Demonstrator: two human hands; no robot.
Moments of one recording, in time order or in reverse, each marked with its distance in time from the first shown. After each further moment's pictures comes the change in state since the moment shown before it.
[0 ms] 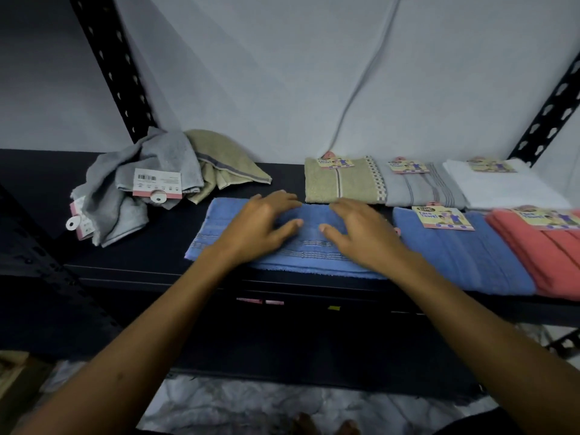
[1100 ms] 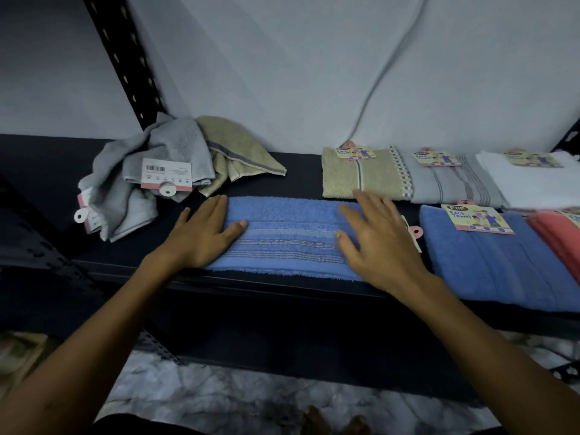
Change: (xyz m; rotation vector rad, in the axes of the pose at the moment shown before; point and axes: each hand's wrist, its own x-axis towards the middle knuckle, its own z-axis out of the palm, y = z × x) left_hand -0.045 -0.085 -0.030 0.282 -0.286 -0.519; right_hand -0.007 -0.006 0.026 -0.101 0.132 -0.070
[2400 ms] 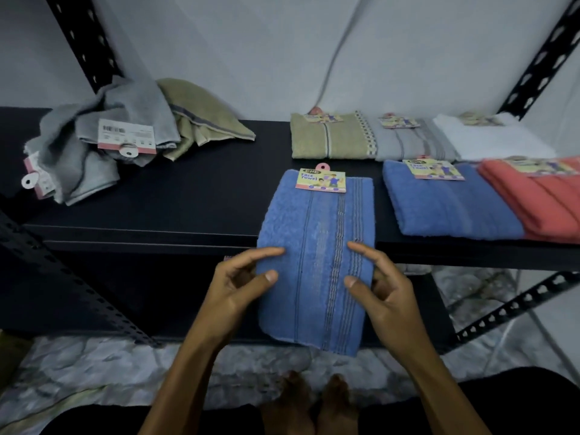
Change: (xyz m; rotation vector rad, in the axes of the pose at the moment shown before) left_hand -0.129 0.096 0.095 -1.490 0.096 0.293; right_hand -0.156 -0.032 0.007 1.303 0.154 0.454
